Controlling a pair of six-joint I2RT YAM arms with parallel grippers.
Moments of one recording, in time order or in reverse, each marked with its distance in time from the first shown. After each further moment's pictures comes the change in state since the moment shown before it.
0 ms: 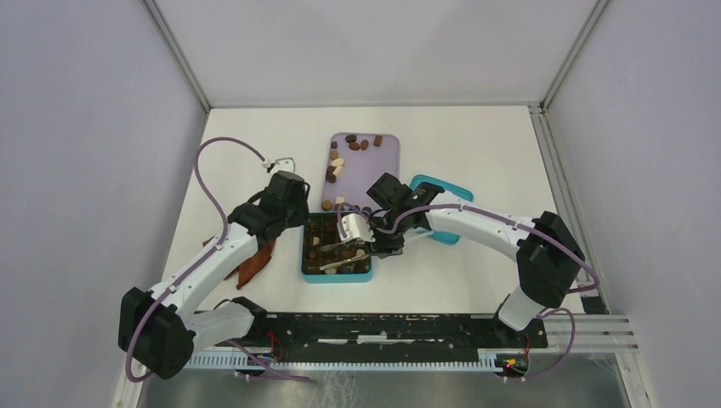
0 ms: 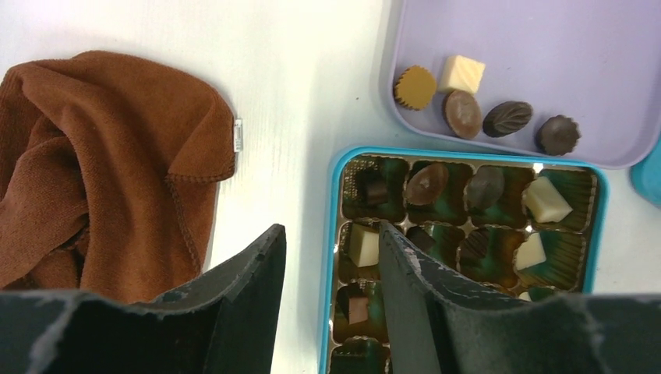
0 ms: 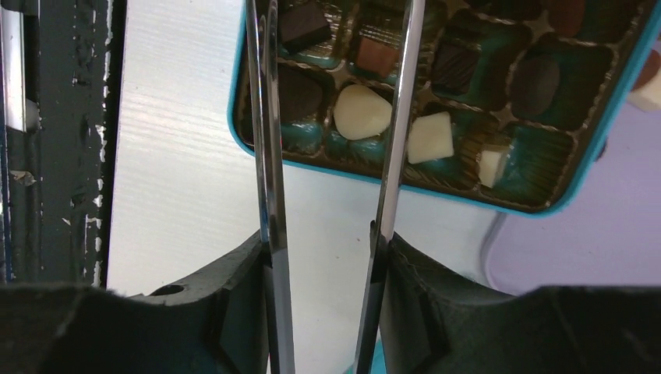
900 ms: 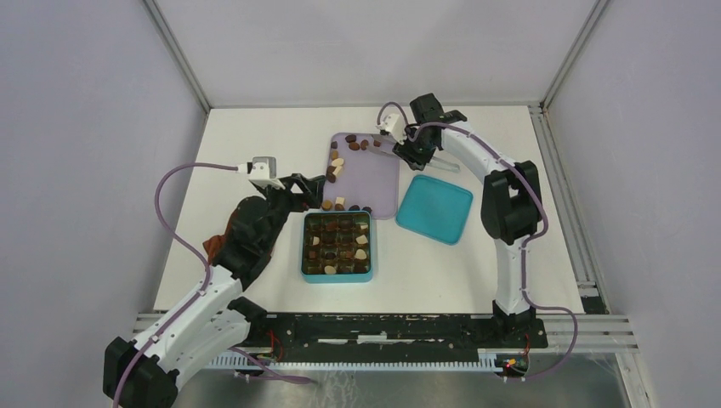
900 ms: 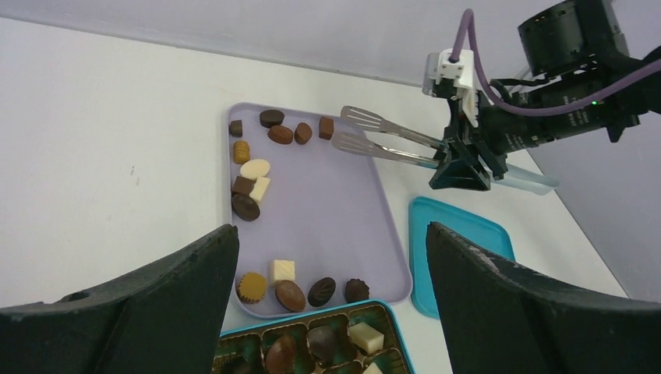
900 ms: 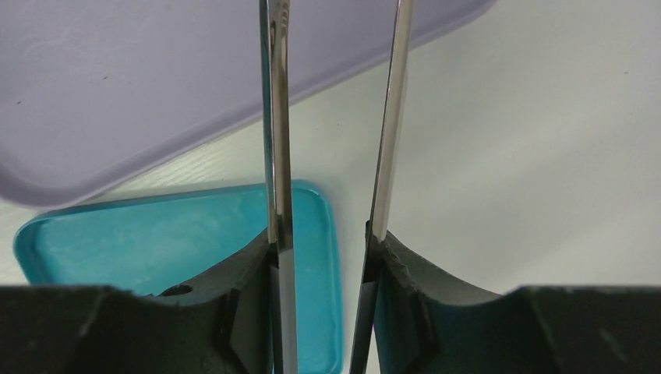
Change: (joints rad) left arm 0.000 -0.343 -0.314 0.836 0.151 0.118; right arm -0.509 0.457 0.606 -0.027 0.223 0.151
